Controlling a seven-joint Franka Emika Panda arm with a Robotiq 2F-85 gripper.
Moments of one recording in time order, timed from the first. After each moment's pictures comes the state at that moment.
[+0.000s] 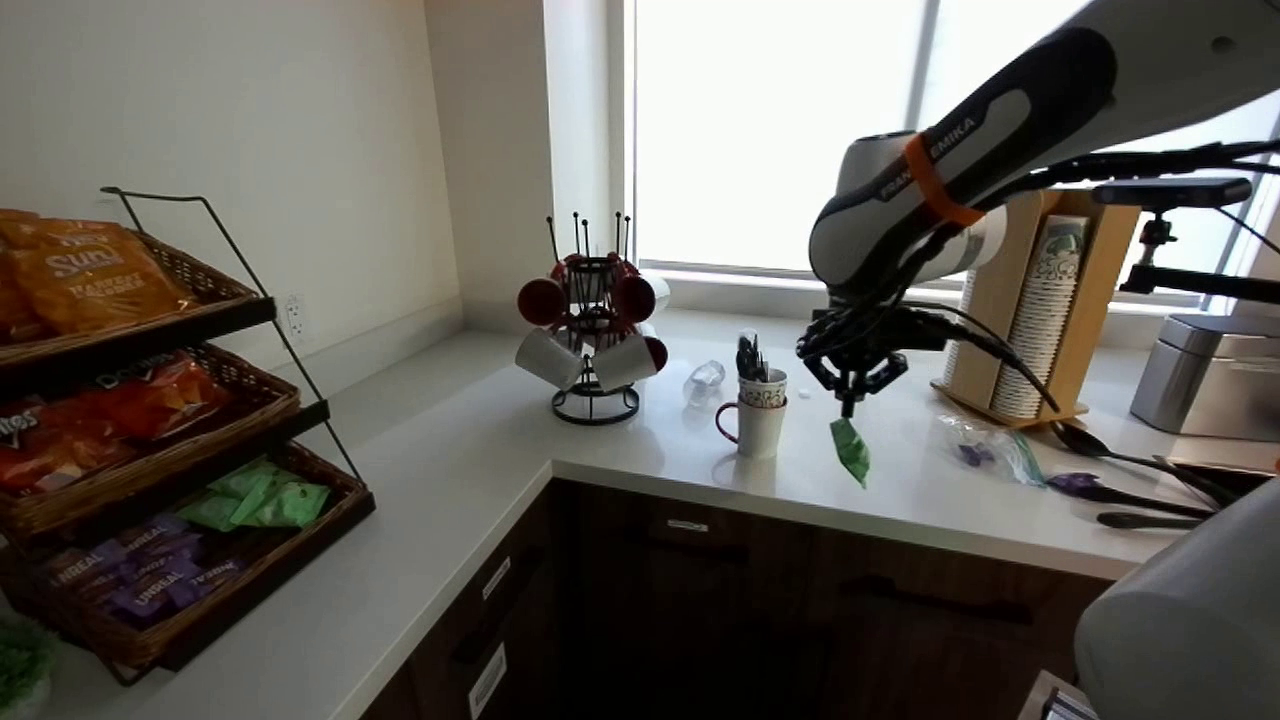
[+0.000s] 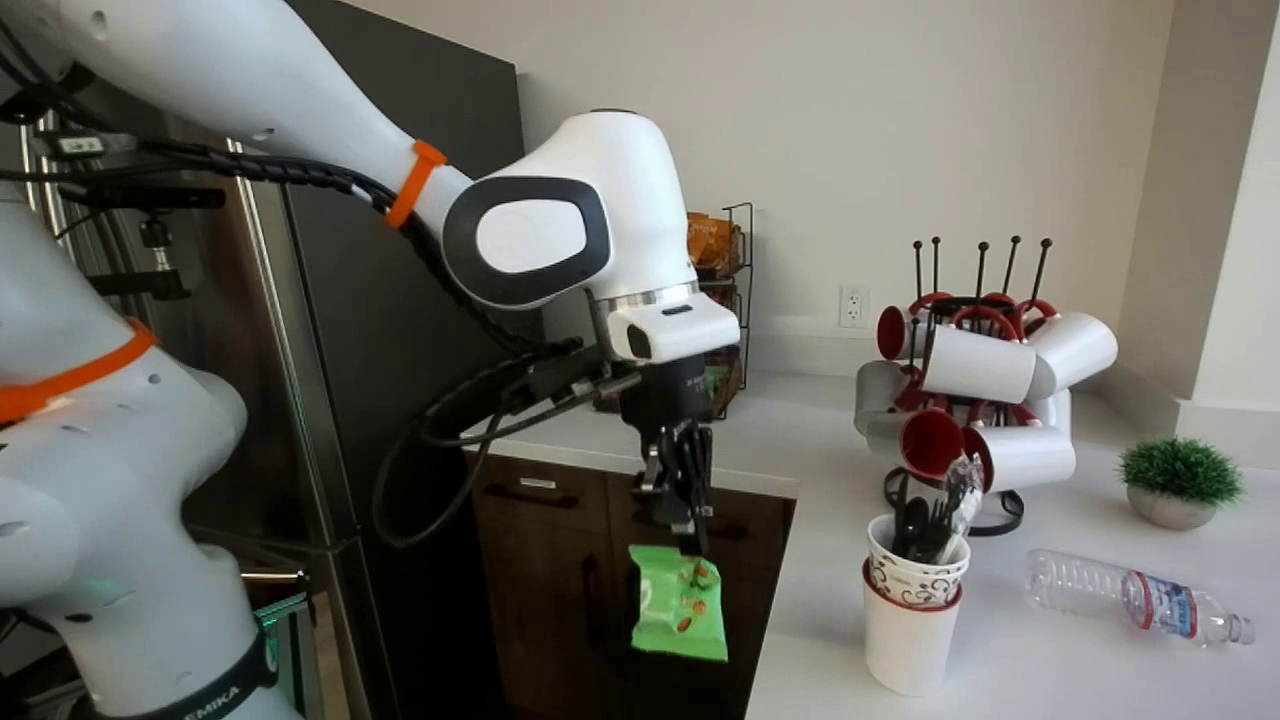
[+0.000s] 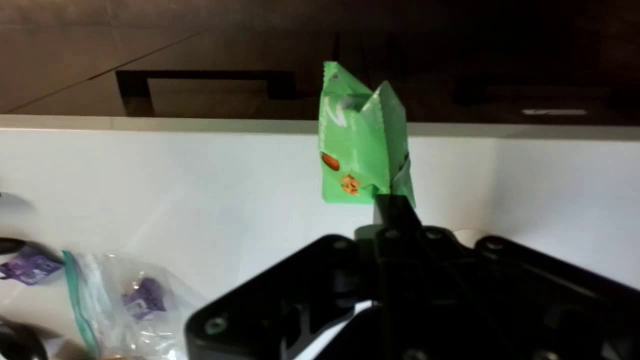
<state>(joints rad) -0.38 -0.33 -0.15 -2.55 -0.27 2.36 0.62</state>
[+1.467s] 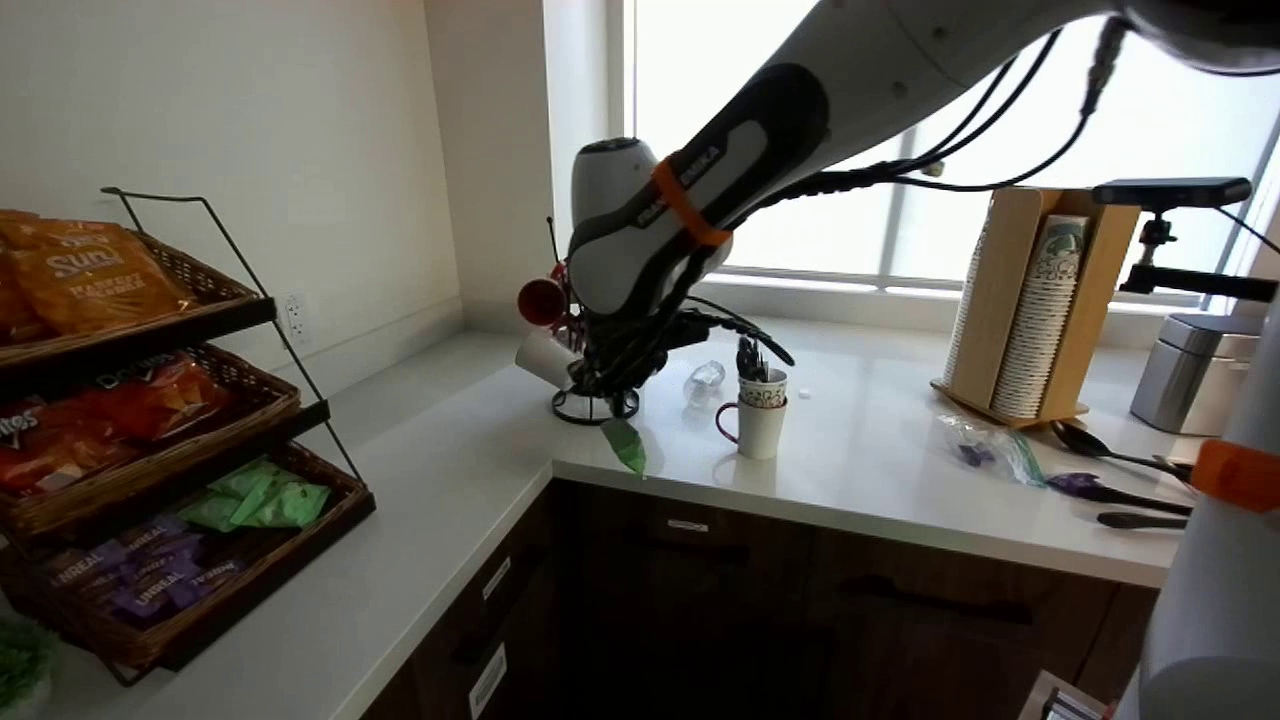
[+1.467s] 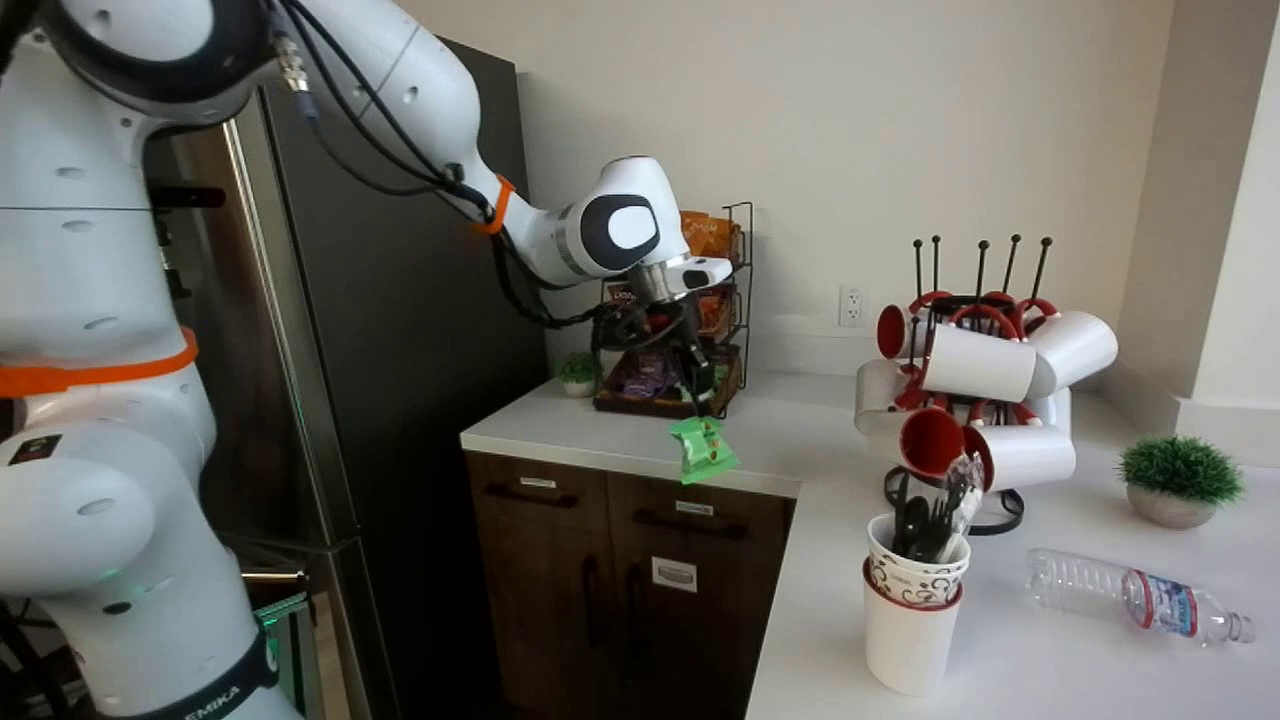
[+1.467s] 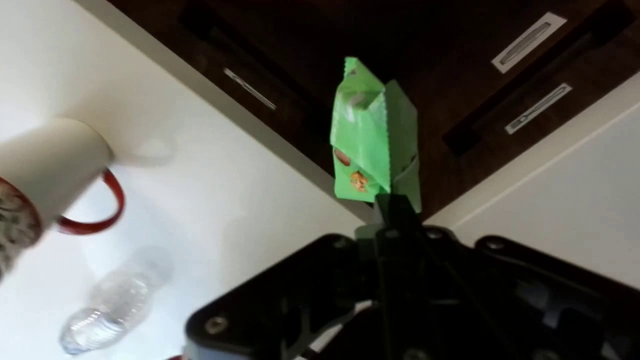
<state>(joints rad) -0.09 0.06 0.10 -2.16 -0.28 2.41 0.47</state>
